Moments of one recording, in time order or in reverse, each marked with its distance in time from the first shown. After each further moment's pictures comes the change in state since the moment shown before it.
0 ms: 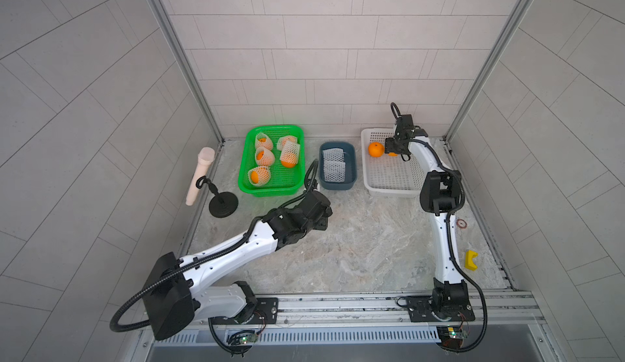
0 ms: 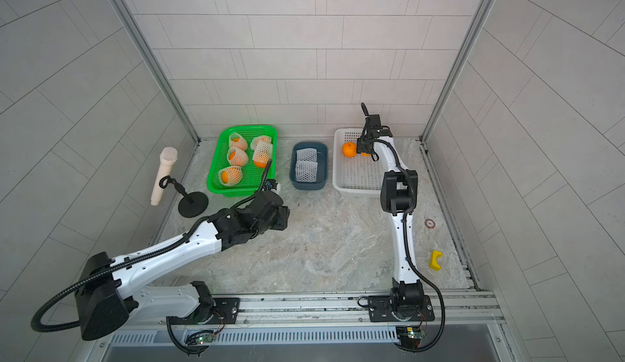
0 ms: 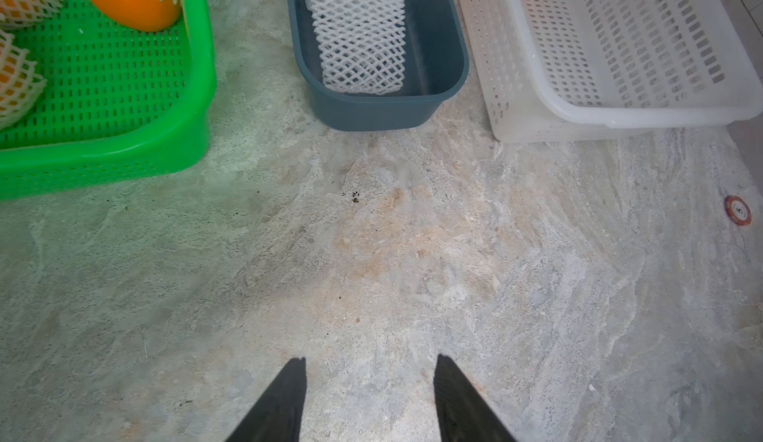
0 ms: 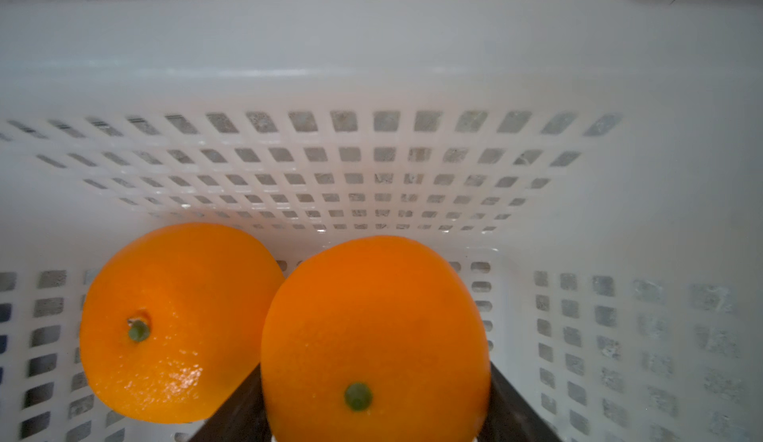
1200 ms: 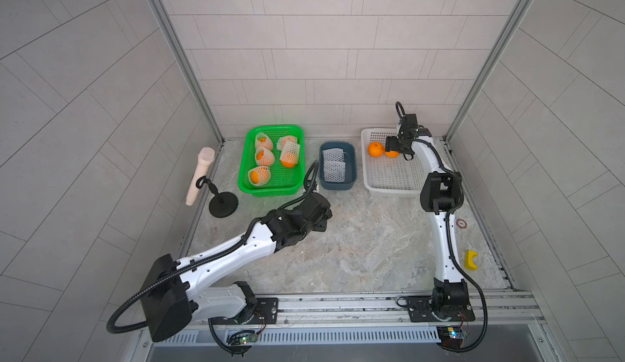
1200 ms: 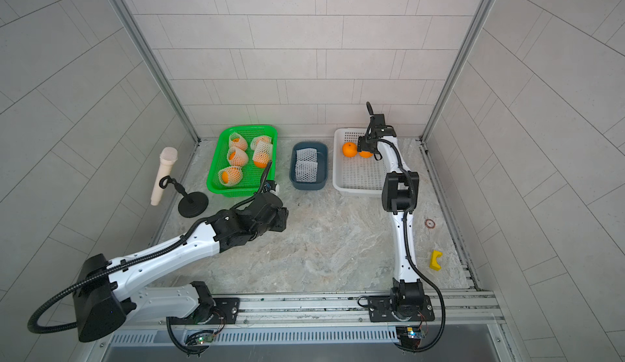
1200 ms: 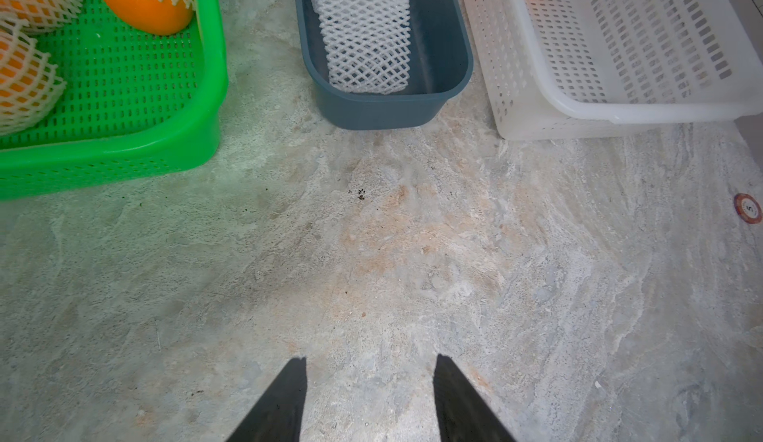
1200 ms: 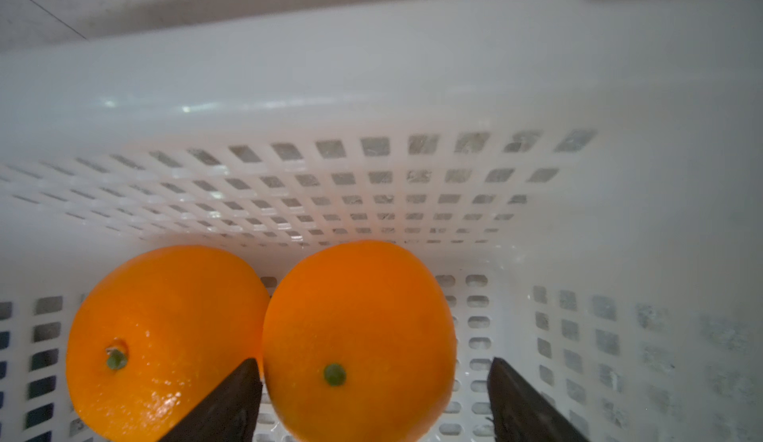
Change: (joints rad) left arm -0.018 -0.027 0.000 -0.027 -0.031 -0.007; right arm -0.032 0.050 0.100 -0.072 -0.080 0.030
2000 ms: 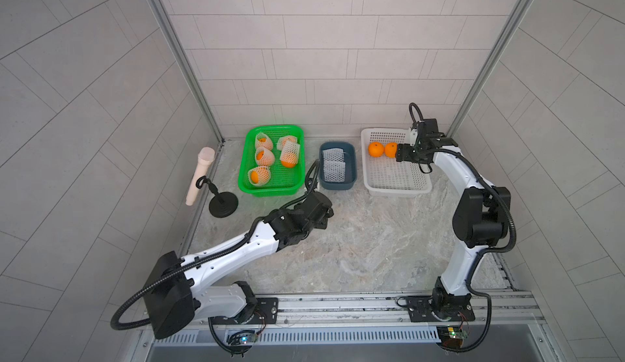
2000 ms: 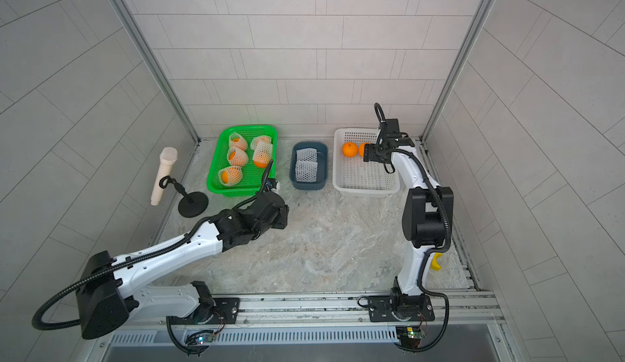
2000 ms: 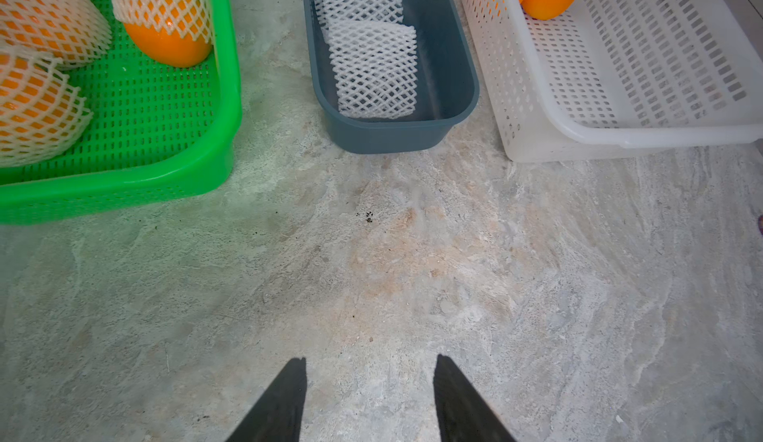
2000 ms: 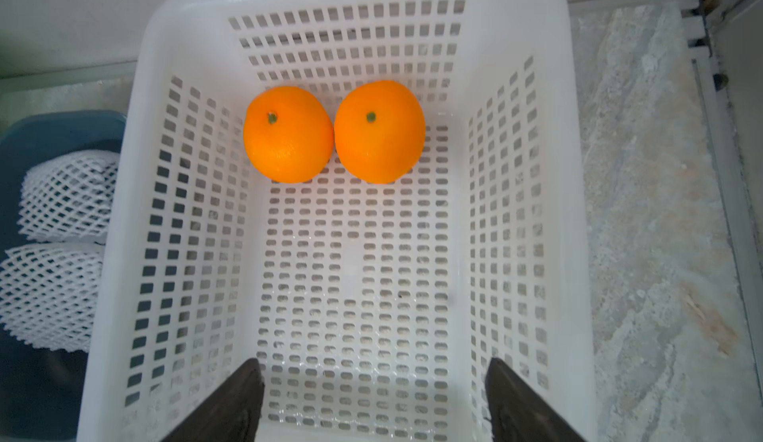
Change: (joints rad) left arm 0.000 0.023 -0.003 0.049 -0.059 0.024; right arm 0.011 -0.748 -0.913 0.230 -0.027 -0.031
